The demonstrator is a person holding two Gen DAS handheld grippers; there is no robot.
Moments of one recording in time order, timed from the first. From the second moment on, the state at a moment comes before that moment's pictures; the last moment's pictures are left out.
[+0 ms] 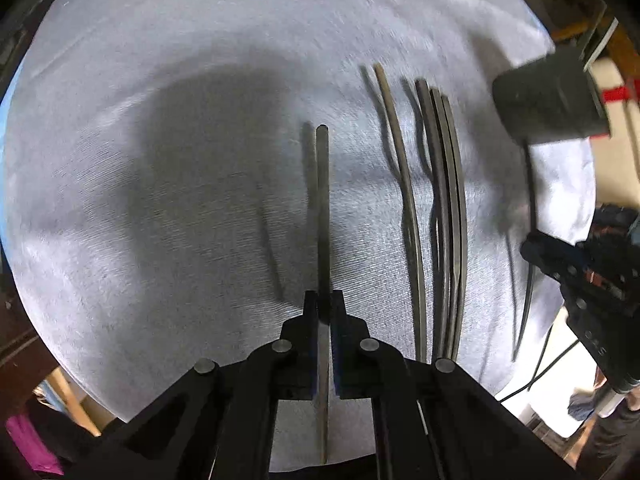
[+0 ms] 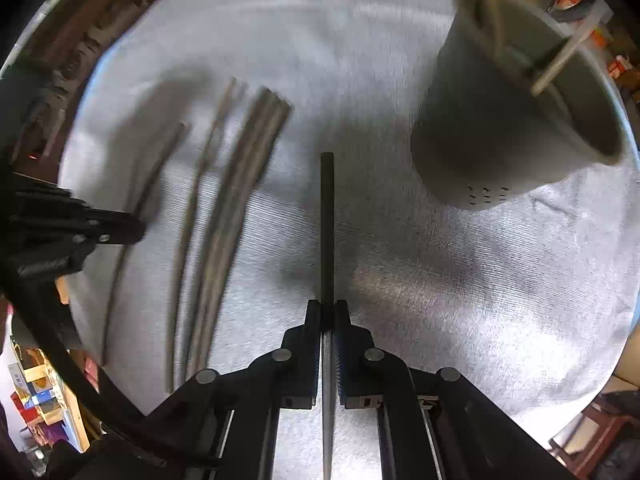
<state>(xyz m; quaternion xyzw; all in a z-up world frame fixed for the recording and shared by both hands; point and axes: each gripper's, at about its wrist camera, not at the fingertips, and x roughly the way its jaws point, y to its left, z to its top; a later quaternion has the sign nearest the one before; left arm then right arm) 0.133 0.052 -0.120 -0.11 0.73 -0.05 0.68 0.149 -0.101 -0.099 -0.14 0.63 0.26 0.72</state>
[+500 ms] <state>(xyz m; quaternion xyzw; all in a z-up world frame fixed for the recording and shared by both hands) 0.075 0.104 -0.012 -0.20 0.47 0.04 0.86 0.114 -0.156 -0.018 0.01 0.42 0.23 0.88</state>
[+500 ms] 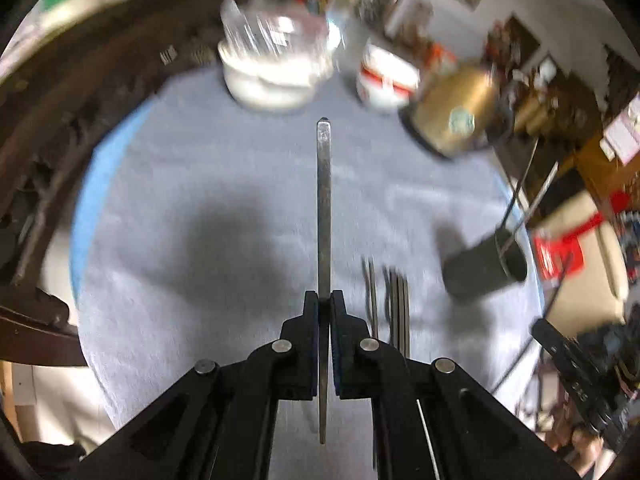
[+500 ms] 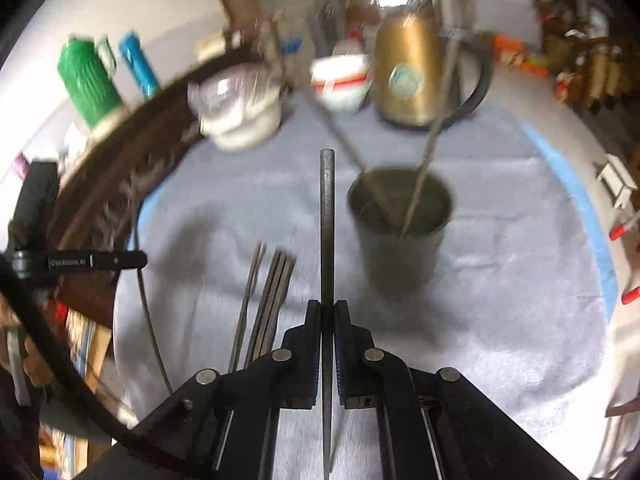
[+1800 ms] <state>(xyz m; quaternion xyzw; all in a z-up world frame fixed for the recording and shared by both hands) 0.023 0.085 0.048 -0.26 0.28 0.05 0.92 0.072 -0.267 0.044 0.14 0.22 0.15 0.96</state>
